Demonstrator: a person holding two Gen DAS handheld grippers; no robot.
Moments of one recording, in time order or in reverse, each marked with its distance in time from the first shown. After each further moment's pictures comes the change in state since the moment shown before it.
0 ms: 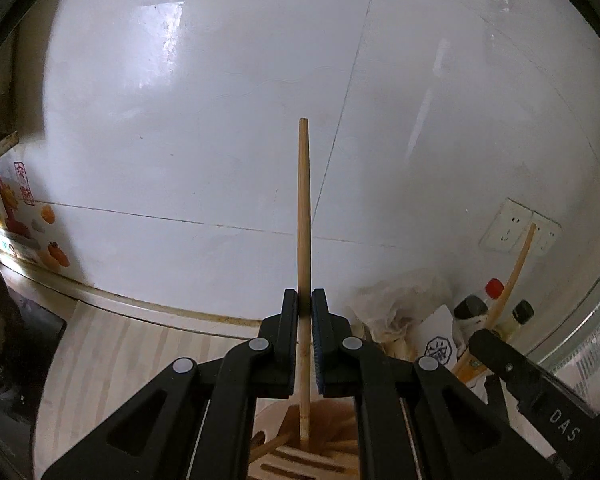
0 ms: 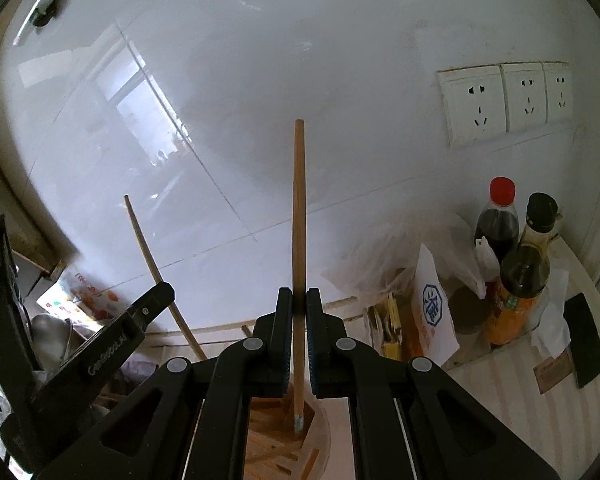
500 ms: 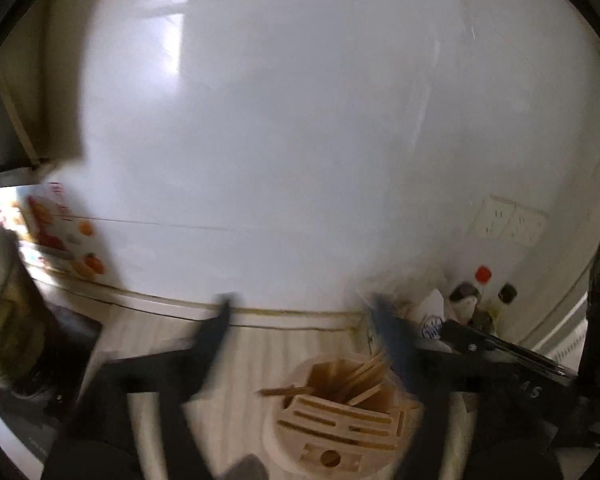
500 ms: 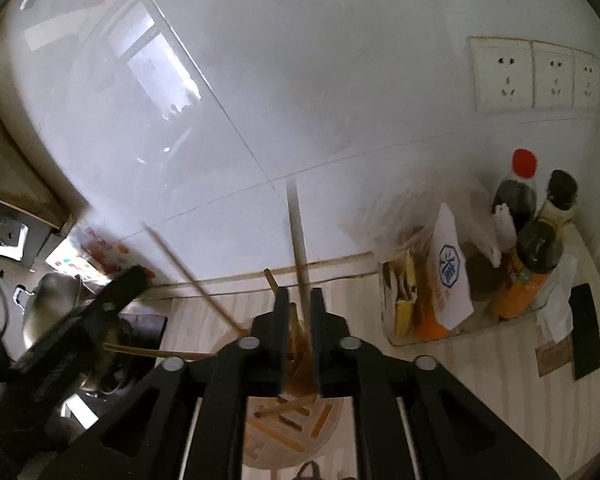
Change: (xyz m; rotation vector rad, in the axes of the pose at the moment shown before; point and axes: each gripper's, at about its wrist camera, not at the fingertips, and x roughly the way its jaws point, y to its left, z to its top) left arm -0.077 0.007 0.001 0.027 -0.022 0.056; right arm -0.001 0.005 -0.006 -0.042 0.167 0.038
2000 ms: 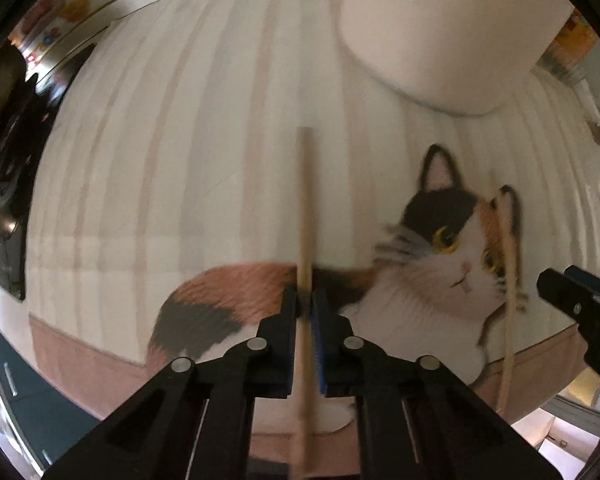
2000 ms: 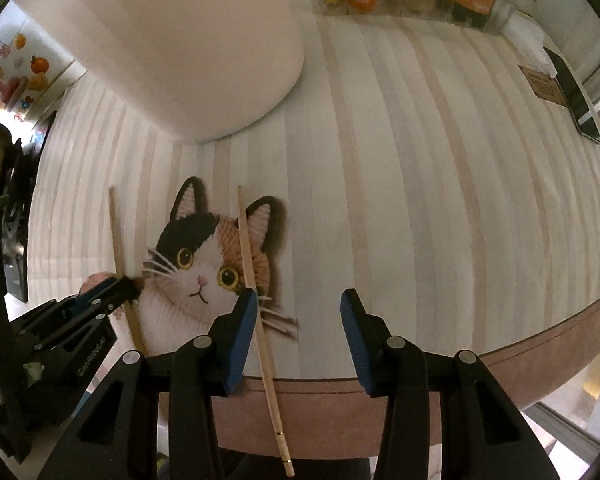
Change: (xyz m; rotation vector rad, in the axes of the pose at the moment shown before) left arm 0.084 0.049 -0.356 0.078 0.786 0.183; right arm 0.054 -0.055 -0.293 0.010 0.571 -0.290
